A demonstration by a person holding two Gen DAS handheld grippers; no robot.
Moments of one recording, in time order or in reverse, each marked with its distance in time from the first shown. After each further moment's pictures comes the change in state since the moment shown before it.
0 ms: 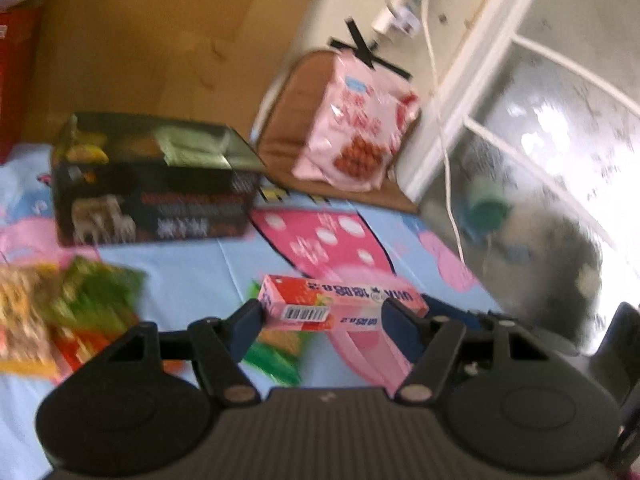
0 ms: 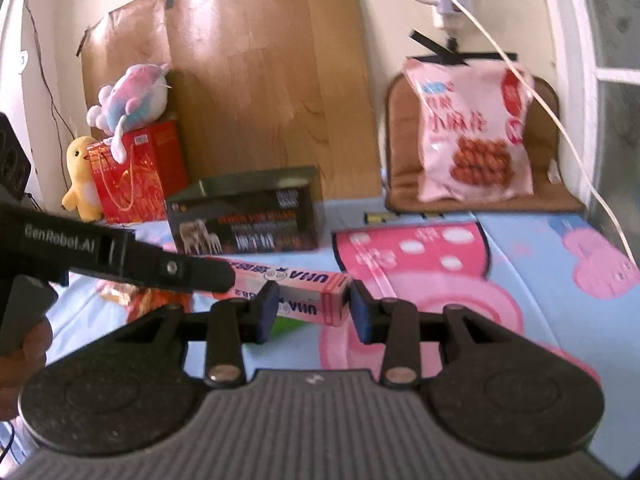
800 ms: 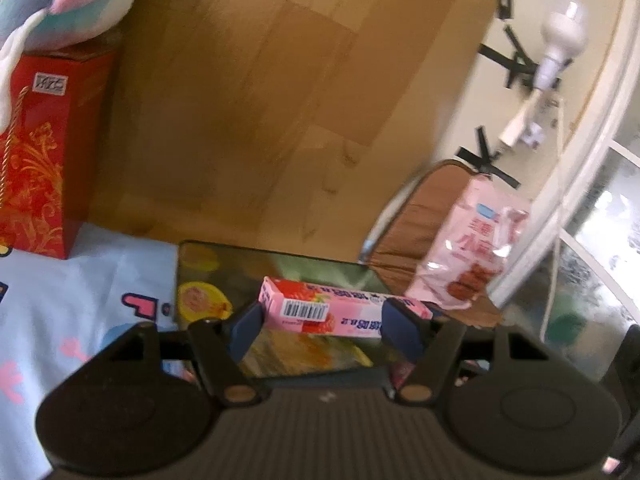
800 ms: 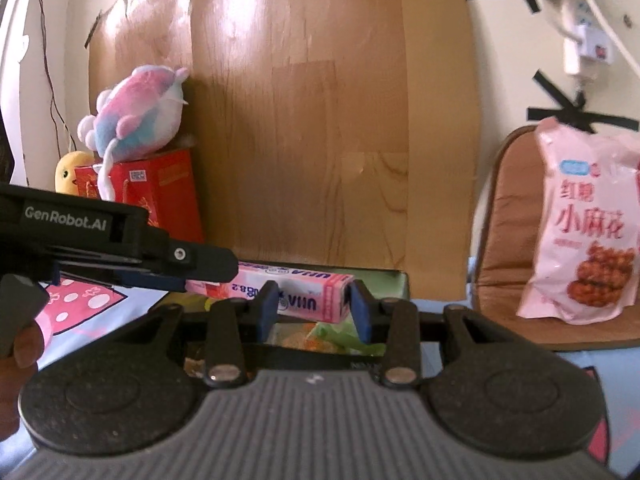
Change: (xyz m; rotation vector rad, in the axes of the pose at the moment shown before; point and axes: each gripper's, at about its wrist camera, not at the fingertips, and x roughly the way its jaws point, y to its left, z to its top) left arm 0.020 0.118 0.109 -0.124 -0.152 0.156; right arm 0.152 0.053 0.087 -0.100 -0.037 0.095
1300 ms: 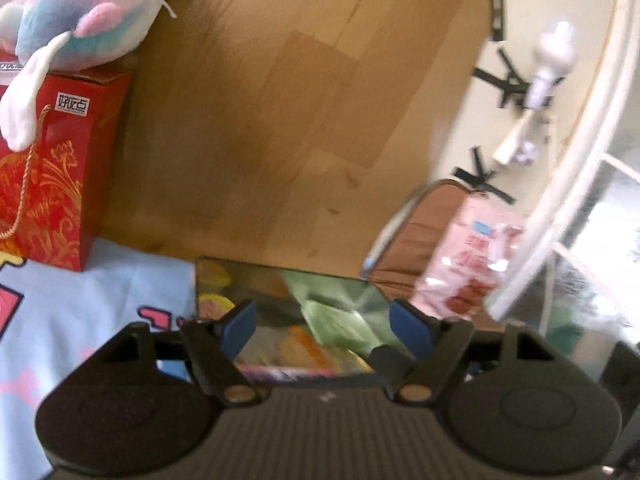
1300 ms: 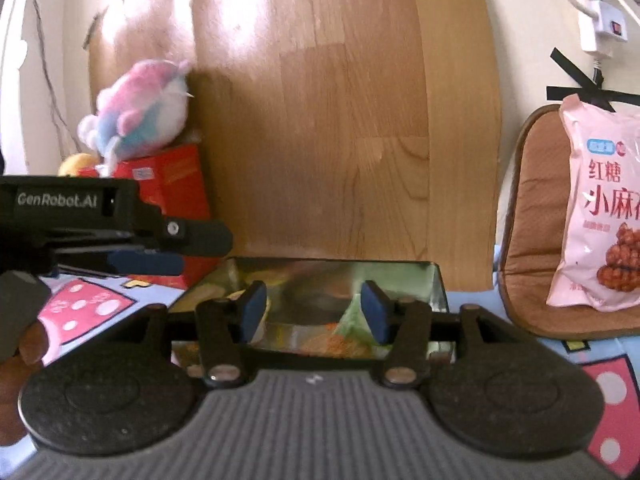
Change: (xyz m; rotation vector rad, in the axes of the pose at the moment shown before) left arm -0.031 -0.001 -0.008 0.016 -0.066 -0.026; right arm -0.015 0.014 -0.002 0.042 0.006 0.056
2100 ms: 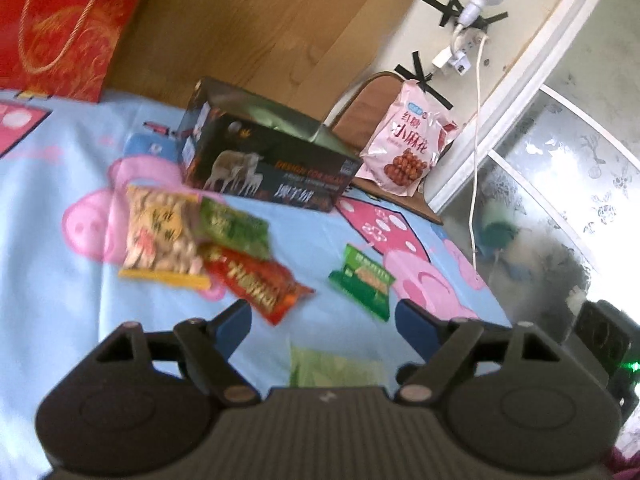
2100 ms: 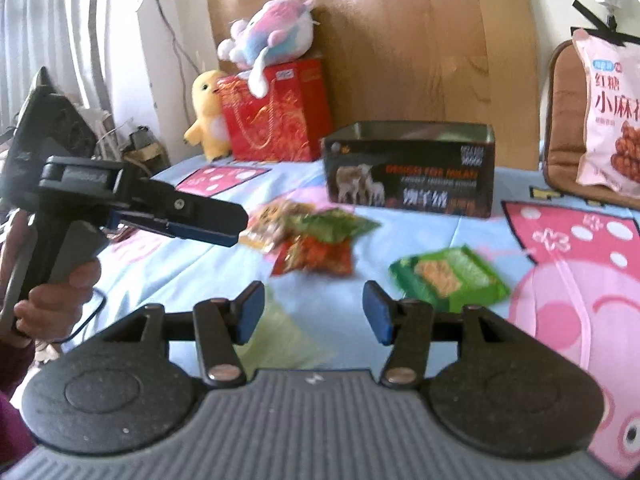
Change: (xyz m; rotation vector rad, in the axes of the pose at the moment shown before) left arm -0.106 0.007 -0.130 -0.055 0.207 -0.141; right arm -0.136 0.024 -0.096 -0.050 0.208 0.242
